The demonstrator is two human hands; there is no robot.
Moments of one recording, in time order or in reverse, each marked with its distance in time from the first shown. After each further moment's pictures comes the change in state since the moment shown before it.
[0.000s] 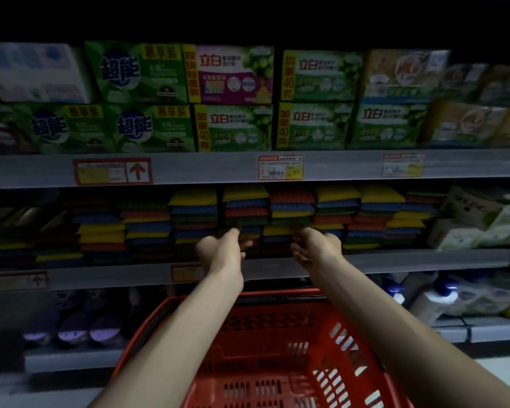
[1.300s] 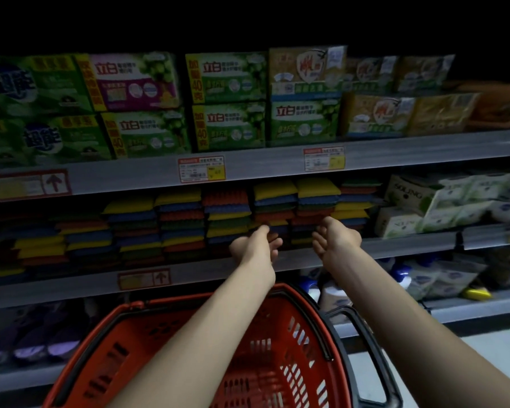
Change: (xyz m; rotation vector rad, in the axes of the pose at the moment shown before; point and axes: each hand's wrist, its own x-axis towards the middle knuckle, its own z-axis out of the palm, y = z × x) left_hand -0.094 -0.043 0.118 -0.092 -0.191 -0.206; right_hand 0.032 -0.055 -0.115 0.285 0.203 0.042
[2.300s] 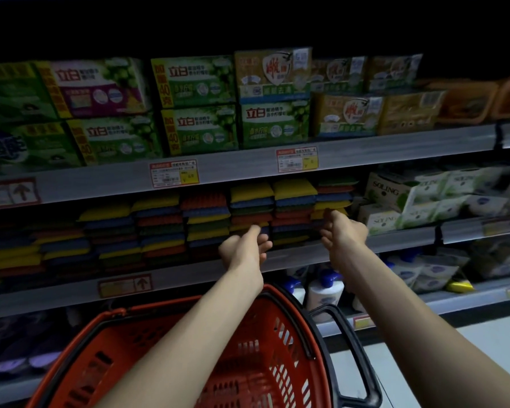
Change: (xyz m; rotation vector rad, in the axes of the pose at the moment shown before) left_hand -0.004 -0.018 0.012 0.057 -0.035 0.086; right_hand 0.053 -0.021 -0.038 -0.056 0.048 -0.126
